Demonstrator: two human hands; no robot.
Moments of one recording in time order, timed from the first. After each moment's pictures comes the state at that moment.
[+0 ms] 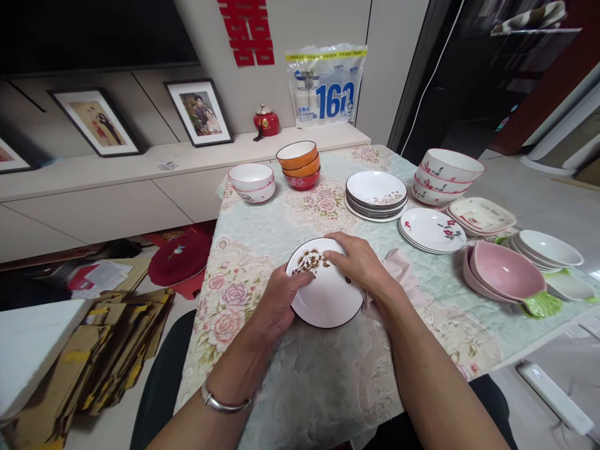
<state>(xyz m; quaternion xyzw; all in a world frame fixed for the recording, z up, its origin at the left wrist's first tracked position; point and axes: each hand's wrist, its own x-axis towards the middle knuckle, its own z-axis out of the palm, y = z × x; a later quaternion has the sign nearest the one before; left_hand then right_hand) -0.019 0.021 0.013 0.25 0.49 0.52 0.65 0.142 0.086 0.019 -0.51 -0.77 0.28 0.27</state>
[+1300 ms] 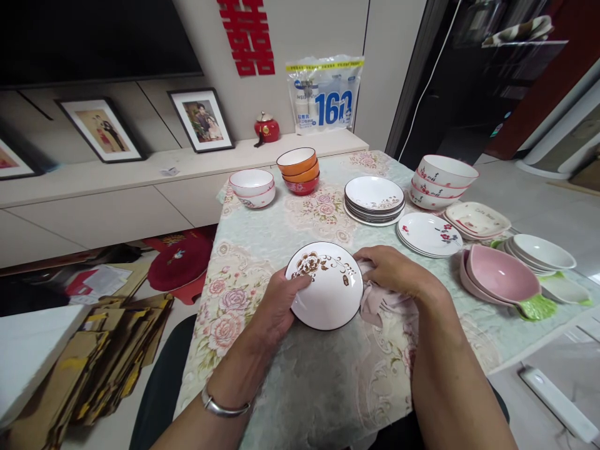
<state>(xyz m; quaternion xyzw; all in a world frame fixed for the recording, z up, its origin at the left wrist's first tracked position) -0.019 0.022 0.009 0.24 0.51 0.53 0.64 0.201 0.090 0.037 -0.51 -0.81 0.28 0.10</state>
